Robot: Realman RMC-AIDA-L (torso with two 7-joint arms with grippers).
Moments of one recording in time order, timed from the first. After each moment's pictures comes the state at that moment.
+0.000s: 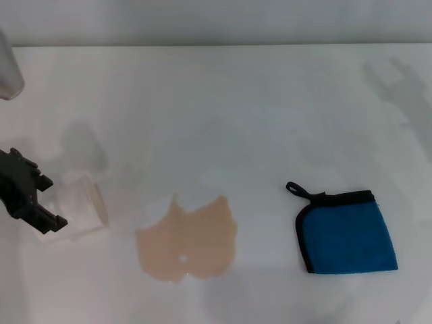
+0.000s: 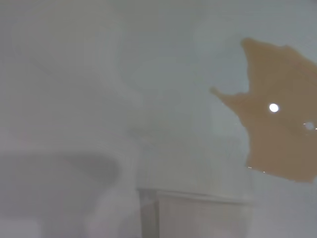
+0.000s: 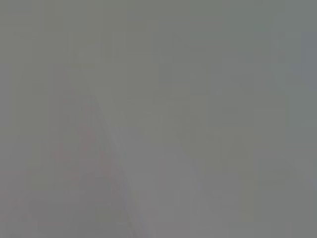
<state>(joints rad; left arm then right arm) -0.60 -2.00 1.09 1.23 -0.50 -1.78 1.18 0.40 2.01 -1.23 -0.47 -0.49 -1.06 1.02</state>
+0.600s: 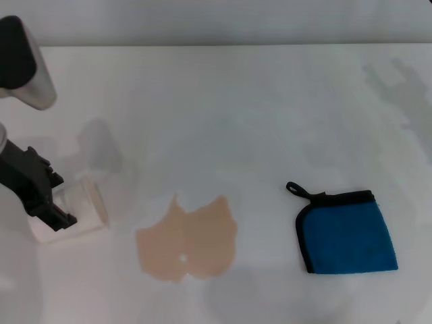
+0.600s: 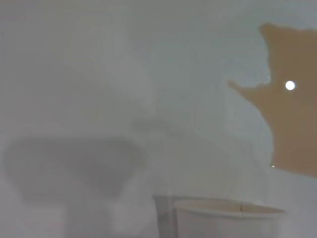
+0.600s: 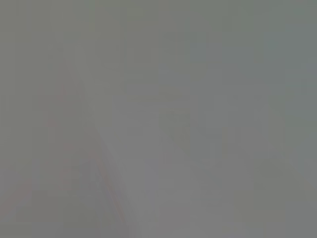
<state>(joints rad) -0.64 -2.04 1.14 1.18 -0.41 -1.68 1.19 0.40 2.01 -1.24 -0.44 -0.48 -1.06 1.02</state>
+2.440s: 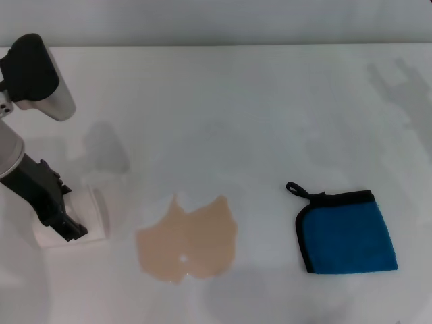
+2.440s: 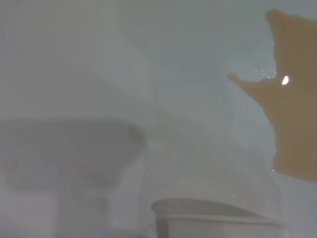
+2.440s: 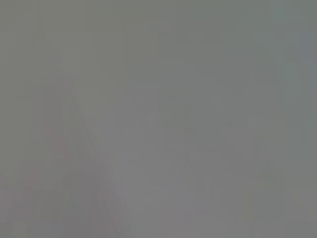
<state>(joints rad) -0.67 -2.06 1.15 1.08 -0.38 -1.63 1.15 0.41 2.01 -1.22 -0.42 -0.48 -1.06 1.02</state>
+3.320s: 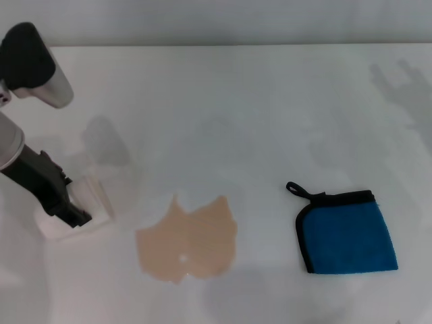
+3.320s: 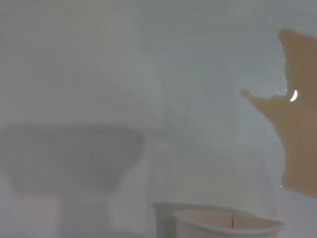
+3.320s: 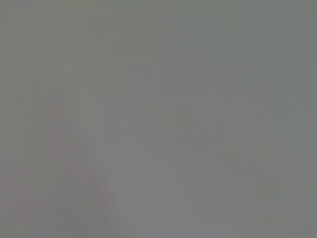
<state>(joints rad) -0.67 -2.06 1.12 1.10 -0.39 -1.62 1.12 0.41 2.01 -1.21 -0.42 -0.48 -1.07 1.02</state>
